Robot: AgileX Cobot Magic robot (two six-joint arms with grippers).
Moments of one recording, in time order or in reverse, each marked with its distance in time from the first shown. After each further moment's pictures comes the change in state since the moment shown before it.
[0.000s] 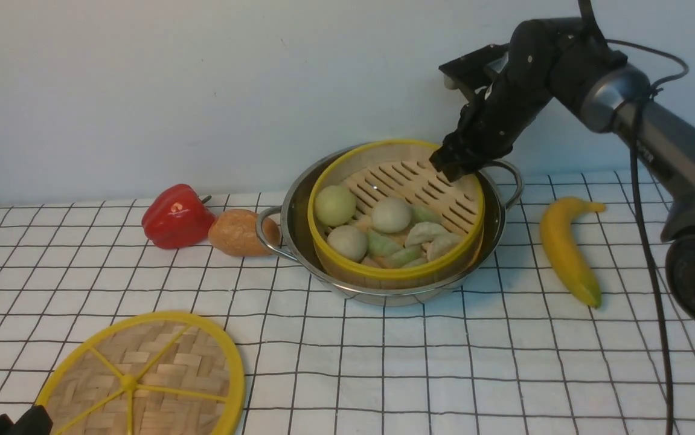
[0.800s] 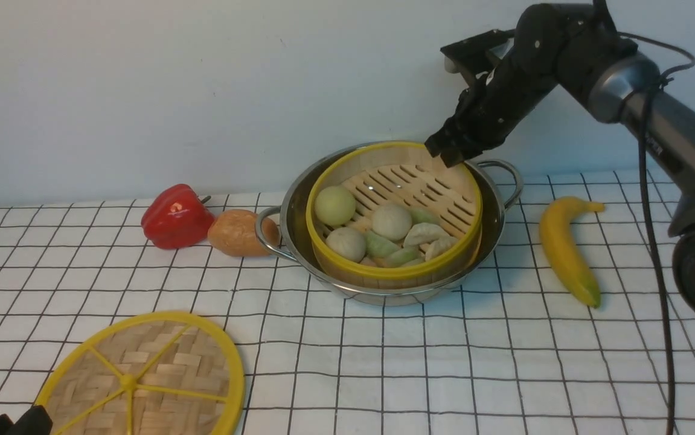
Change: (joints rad) right arm 0.000 -0.026 -0.005 0.085 -0.005 0.011; left arm 0.000 0.000 0.000 0.001 0.000 0.002
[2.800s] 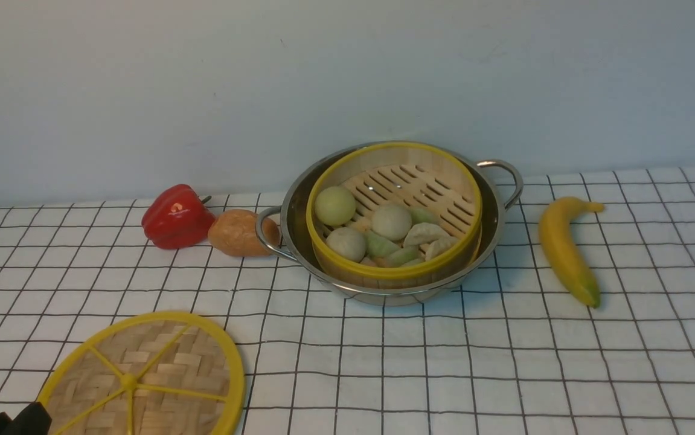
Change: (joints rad) right arm 0.060 -0.623 -0.146 -0.043 -0.001 0.313; left arm 0.000 0.001 0.000 -0.027 -0.011 -0.020
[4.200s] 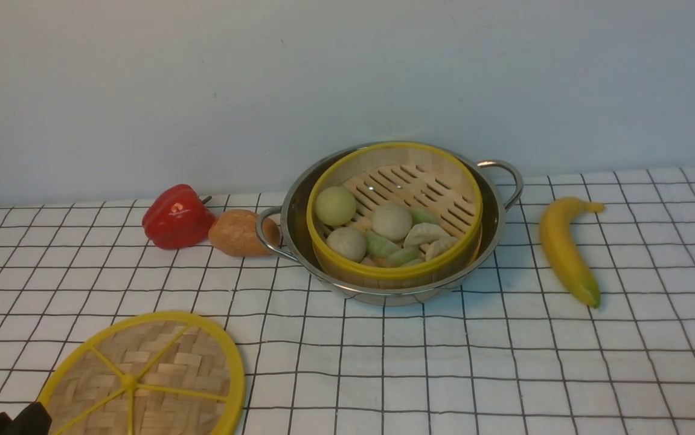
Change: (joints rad) right arm -0.432 -1.867 2.675 -0.352 -0.940 0.169; left arm 0.000 0.000 0.000 0.000 0.000 0.000
